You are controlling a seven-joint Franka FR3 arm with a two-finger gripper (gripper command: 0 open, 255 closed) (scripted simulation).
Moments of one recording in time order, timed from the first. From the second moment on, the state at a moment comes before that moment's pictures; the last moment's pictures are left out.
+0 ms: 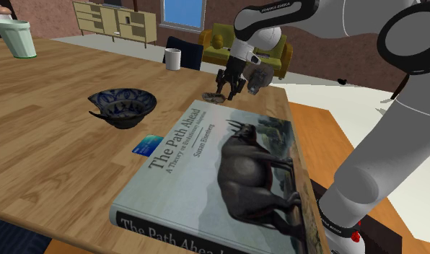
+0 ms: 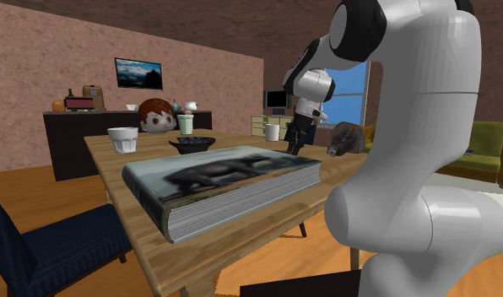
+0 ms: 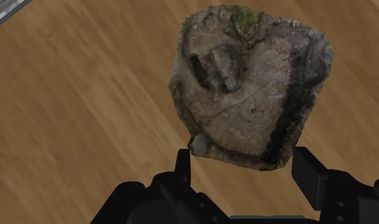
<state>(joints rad) -0.27 0.02 0.12 -1.92 0.32 1.90 1.38</state>
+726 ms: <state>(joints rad) -0.27 0.02 0.12 -1.88 0.31 1.85 1.40</state>
